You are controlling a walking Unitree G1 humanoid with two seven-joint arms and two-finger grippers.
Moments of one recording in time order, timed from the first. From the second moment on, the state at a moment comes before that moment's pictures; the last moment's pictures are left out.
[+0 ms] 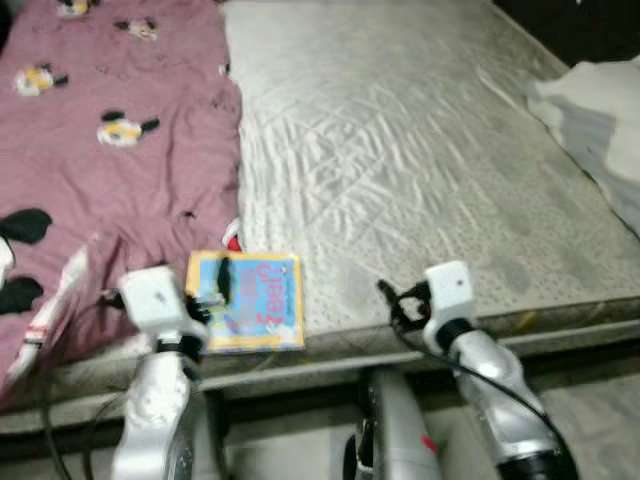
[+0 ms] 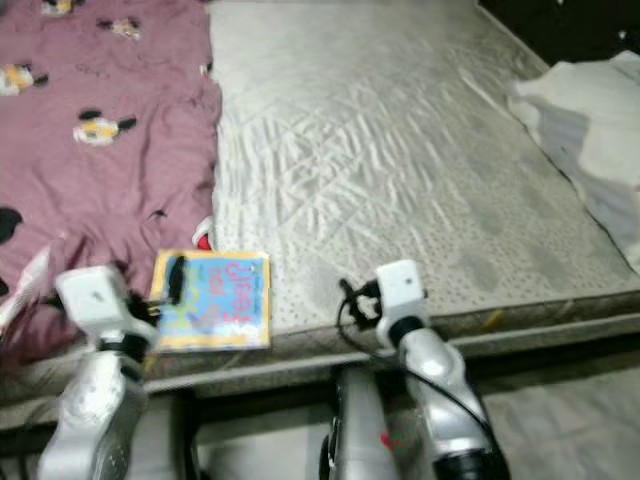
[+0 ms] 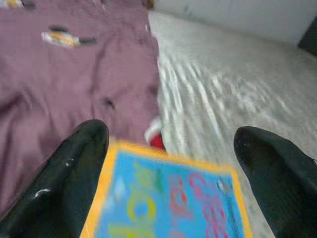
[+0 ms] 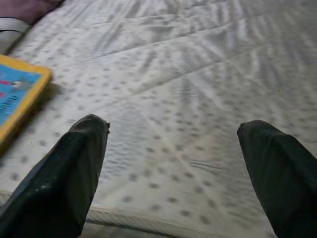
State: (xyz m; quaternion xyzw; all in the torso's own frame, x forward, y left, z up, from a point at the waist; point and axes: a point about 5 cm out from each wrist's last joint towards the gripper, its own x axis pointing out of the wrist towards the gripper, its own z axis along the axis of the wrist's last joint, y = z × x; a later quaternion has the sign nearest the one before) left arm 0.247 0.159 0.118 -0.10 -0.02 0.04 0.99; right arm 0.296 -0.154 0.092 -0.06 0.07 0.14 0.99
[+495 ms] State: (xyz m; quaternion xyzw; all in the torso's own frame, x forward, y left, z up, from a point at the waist) left arm 0.224 0.193 0.109 -0.07 0.03 0.15 0.99; right arm 0.294 -0.151 0.088 -0.07 0.08 0.15 0.98
